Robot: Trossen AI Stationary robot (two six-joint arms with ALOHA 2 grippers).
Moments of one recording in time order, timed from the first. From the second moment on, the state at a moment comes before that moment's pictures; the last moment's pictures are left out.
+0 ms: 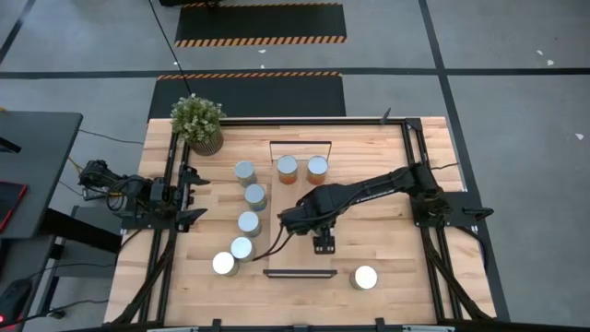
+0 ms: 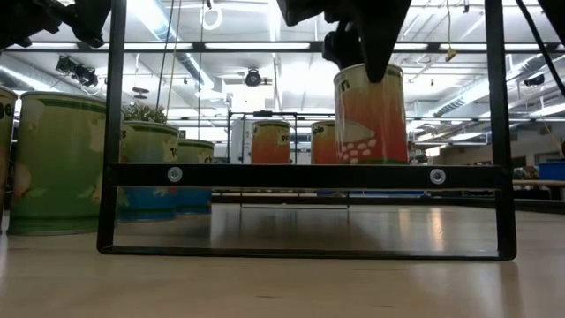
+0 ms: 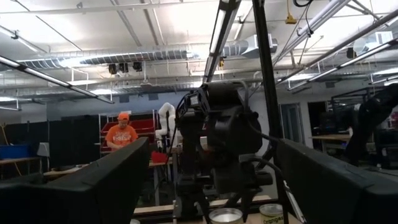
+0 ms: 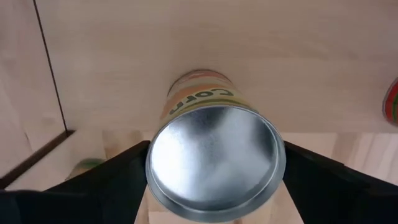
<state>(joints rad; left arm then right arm) -0.44 0.01 0.01 0.52 -0.35 0.25 0.24 2.11 2.01 -1.48 0.00 0.24</state>
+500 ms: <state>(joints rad) -0.44 0.01 0.01 0.51 -0.35 0.25 0.25 2.10 2.02 -1.47 -0.02 0.29</state>
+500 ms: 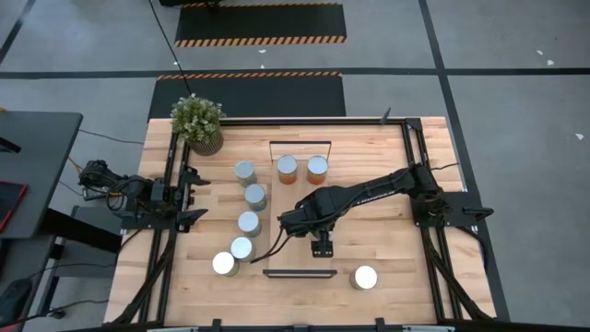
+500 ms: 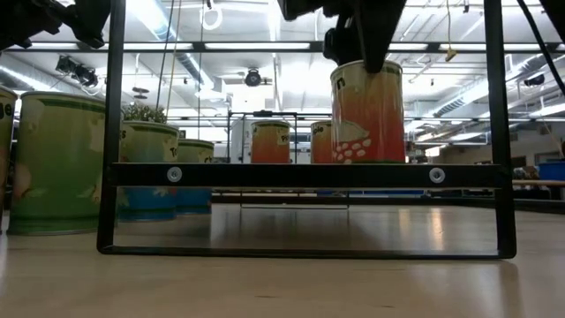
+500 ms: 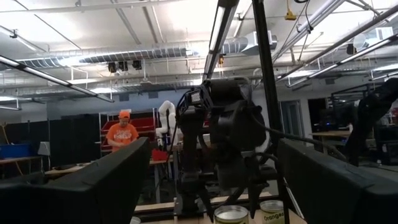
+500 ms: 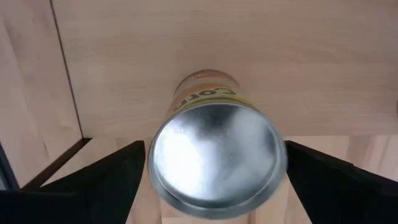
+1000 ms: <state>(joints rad) -0.44 0.01 0.01 0.50 -0.35 0.24 0.29 2.04 2.16 -1.57 0.16 0.35</state>
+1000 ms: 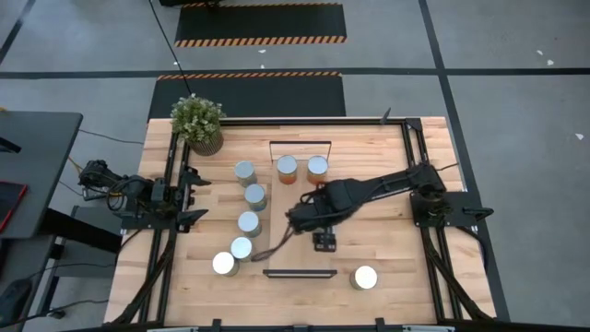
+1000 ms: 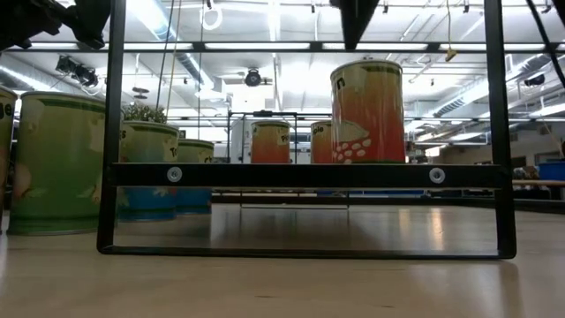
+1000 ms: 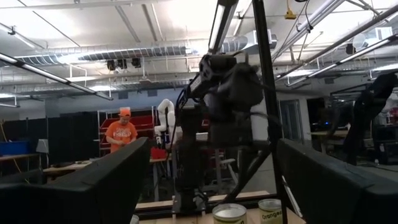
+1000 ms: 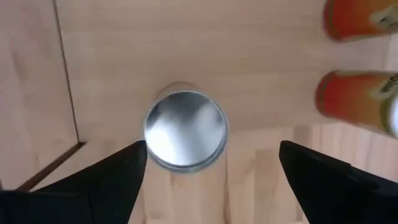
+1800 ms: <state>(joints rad) -0.44 0.01 0.01 0.49 -0.35 0.22 0.69 1.64 1.27 -1.16 -0.08 1.15</state>
